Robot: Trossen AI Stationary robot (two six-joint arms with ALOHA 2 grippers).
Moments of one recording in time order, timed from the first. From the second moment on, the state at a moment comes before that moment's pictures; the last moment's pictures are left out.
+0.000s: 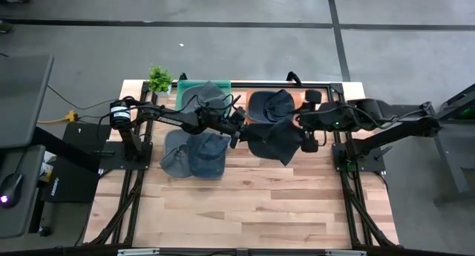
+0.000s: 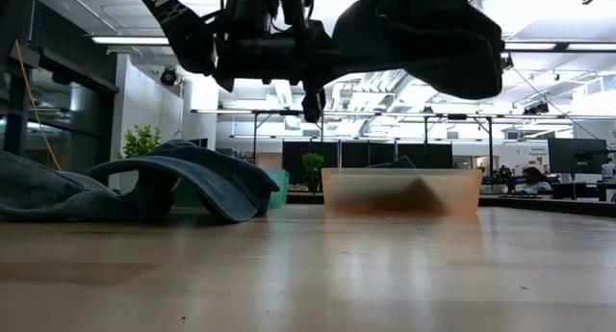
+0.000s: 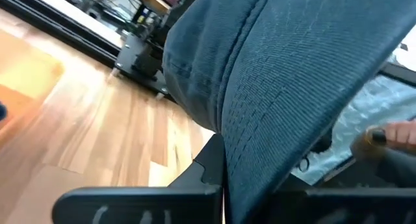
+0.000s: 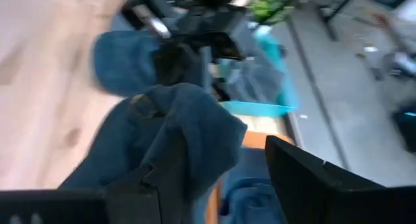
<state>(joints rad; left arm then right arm) 0.20 1.78 0.97 0.76 0.52 -0.63 0.10 1.06 1.26 -0.82 0.37 -0.14</state>
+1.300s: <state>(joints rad) 0.50 2.07 1.39 0.49 0.72 -1.01 0.10 0.84 1.26 -0.97 0.78 0.09</state>
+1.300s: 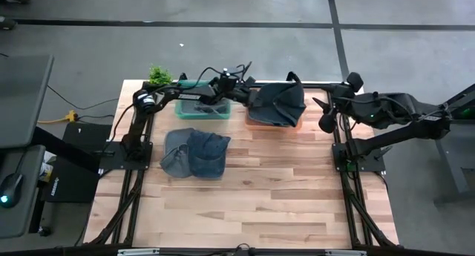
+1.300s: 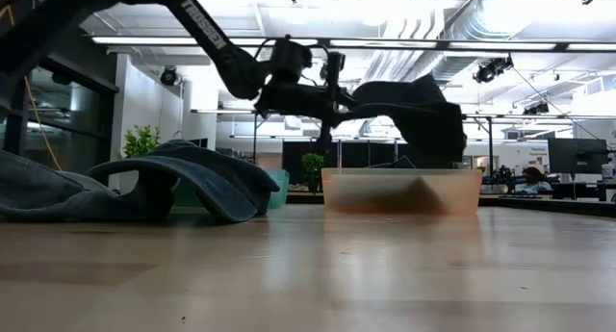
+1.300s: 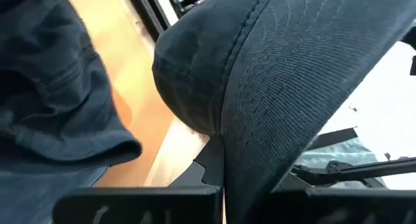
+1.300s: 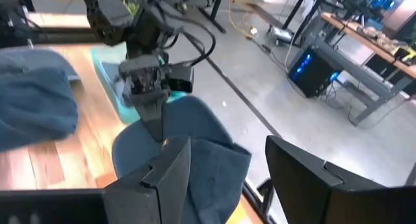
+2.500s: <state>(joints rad) 0.51 2.04 1.43 0.21 0.54 -1.18 0.10 0.84 1.26 -1.14 0.68 0.25</state>
